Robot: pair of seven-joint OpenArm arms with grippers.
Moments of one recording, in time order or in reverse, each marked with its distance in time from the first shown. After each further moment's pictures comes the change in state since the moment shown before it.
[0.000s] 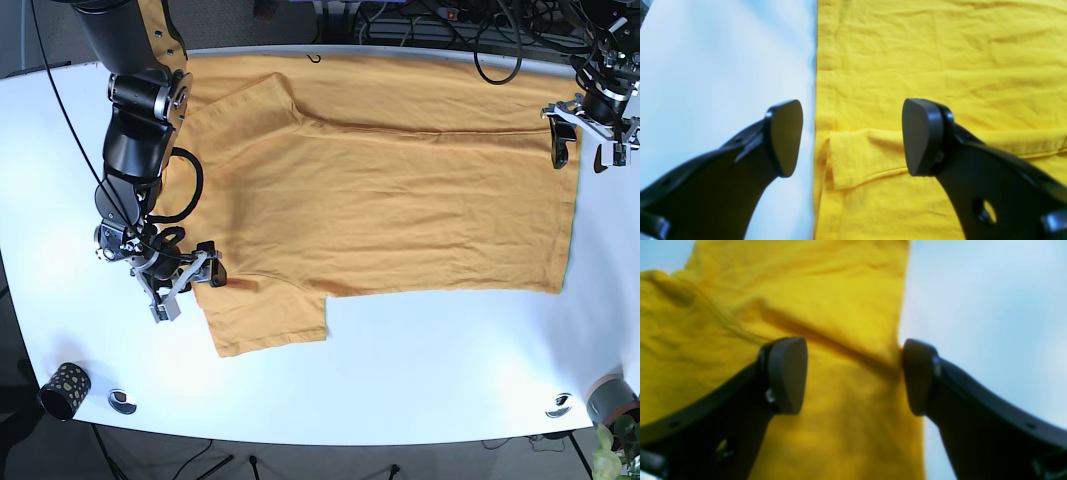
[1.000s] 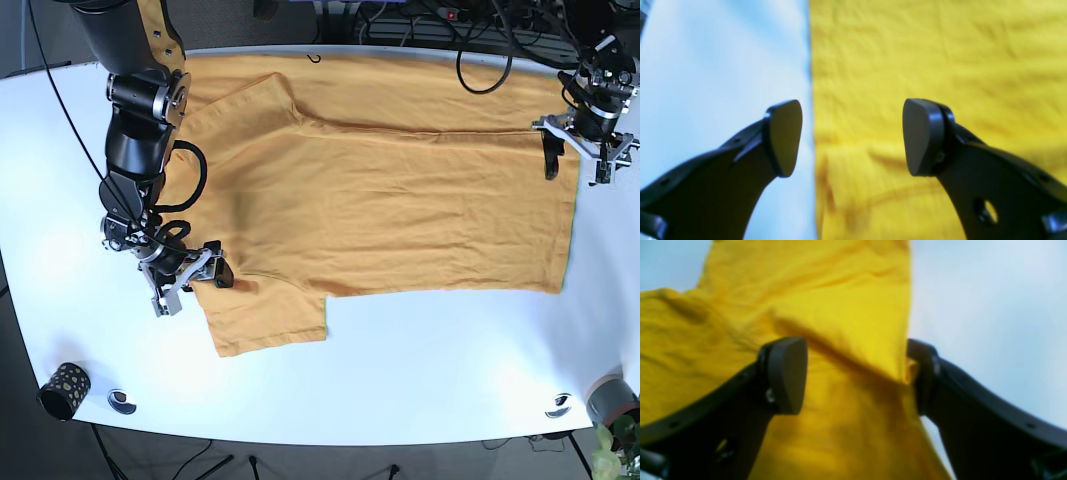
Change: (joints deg) left arm -7.5 3.0 1.5 0.0 12.1 0.3 0.7; right arm -0.2 -0.5 0.0 -5.3 0.9 0.1 7.9
